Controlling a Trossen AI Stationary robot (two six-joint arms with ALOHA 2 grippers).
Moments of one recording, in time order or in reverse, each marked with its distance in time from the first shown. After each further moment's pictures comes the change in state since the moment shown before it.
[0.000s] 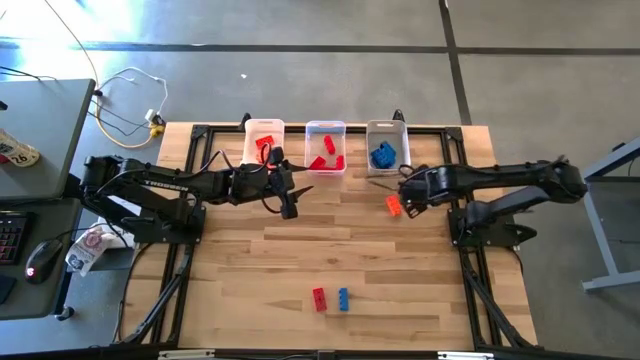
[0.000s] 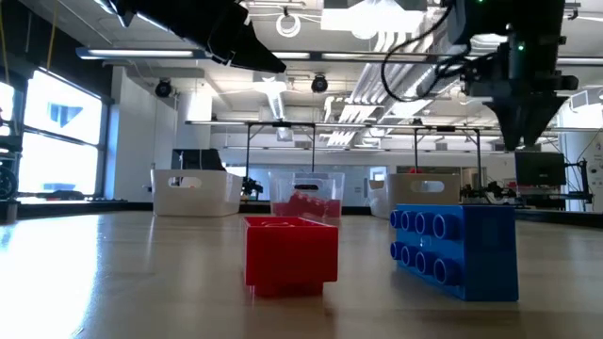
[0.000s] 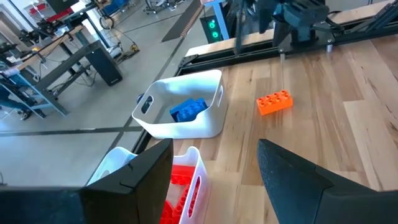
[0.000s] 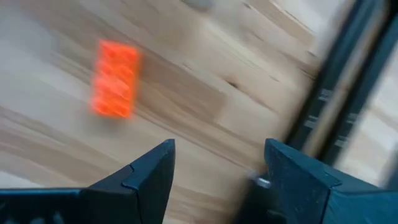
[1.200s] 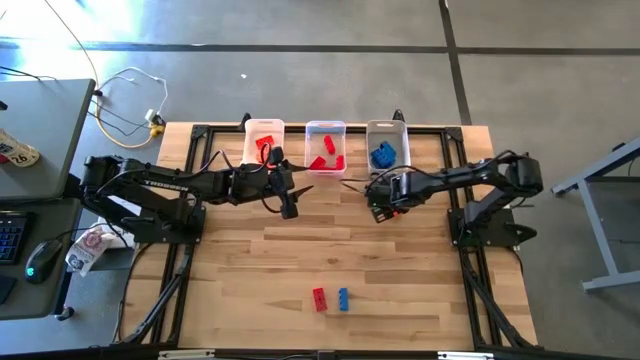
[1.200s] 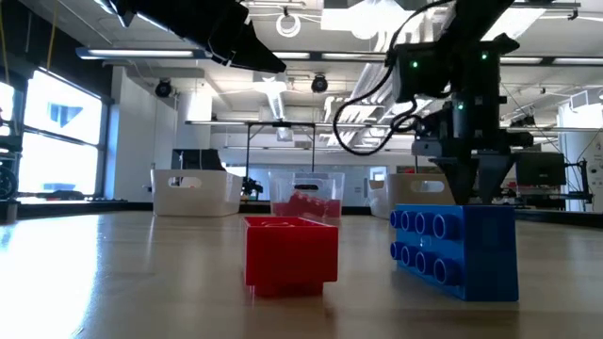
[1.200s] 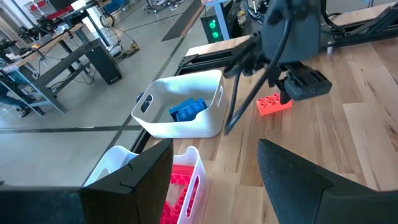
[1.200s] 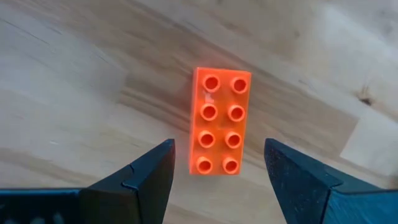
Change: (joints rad) left arm 0.000 0.000 0.000 0.000 -0.002 -0.016; right arm -0.049 0.370 0.000 0.415 -0.123 0.060
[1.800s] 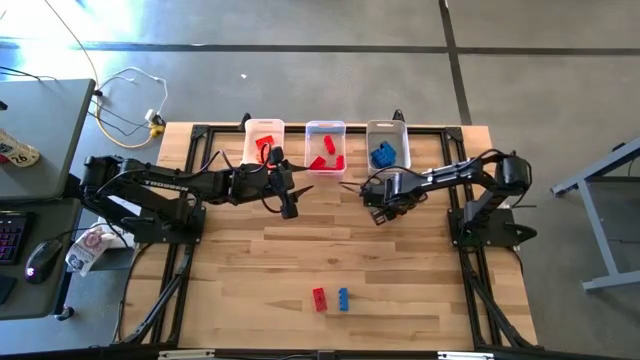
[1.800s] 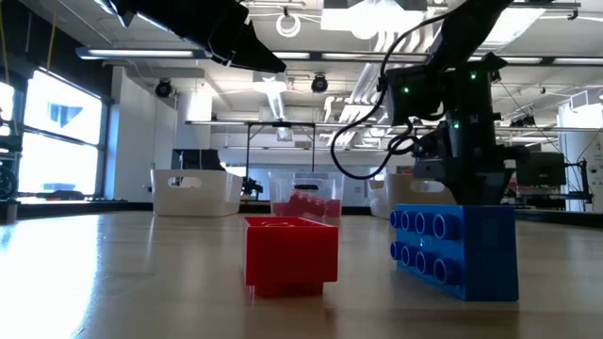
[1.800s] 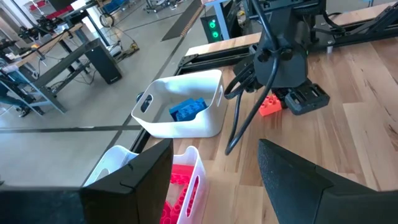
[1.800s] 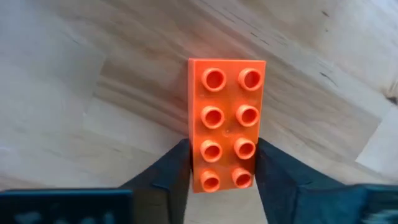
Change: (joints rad) left arm 0.000 0.000 0.000 0.000 0.000 0.000; right arm -0.032 0.109 0.000 0.026 -0.064 -0.053
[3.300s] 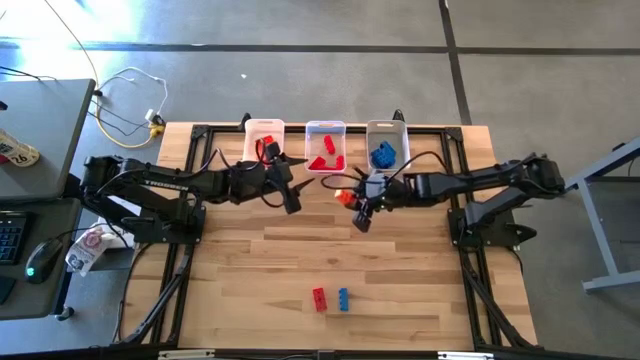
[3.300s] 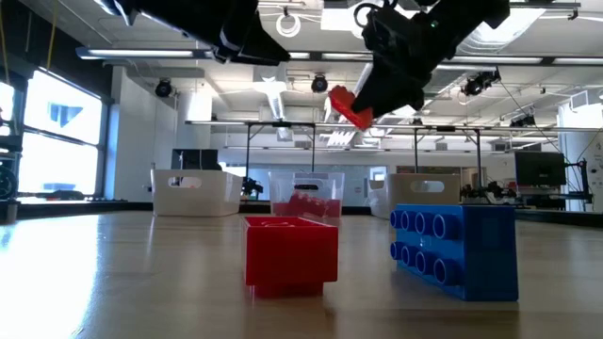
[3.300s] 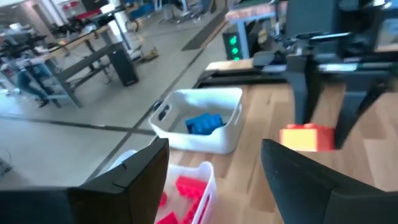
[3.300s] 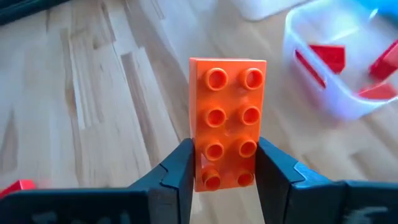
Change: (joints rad) left arm 0.008 0.000 0.000 0.079 -0.066 -0.070; right arm 0.131 -0.274 0.034 0.609 0.019 -0.611
